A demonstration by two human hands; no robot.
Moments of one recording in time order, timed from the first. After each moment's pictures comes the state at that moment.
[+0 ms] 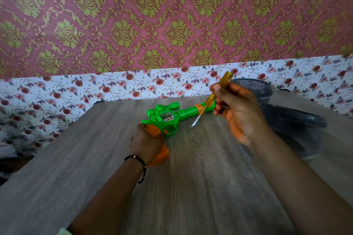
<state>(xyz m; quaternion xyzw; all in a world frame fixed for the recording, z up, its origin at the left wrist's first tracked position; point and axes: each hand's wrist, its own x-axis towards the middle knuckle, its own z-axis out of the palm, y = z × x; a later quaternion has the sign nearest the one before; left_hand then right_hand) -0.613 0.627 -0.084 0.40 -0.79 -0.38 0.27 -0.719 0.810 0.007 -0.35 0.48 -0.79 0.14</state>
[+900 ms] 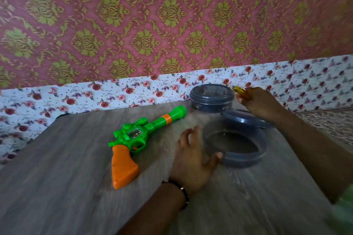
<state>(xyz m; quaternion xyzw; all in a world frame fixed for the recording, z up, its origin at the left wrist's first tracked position) -0.672 0.776 -0.079 0.10 -0.92 -0.28 0.25 -0.852 0.907 0.029 -0.27 0.92 -0.26 -0.10</state>
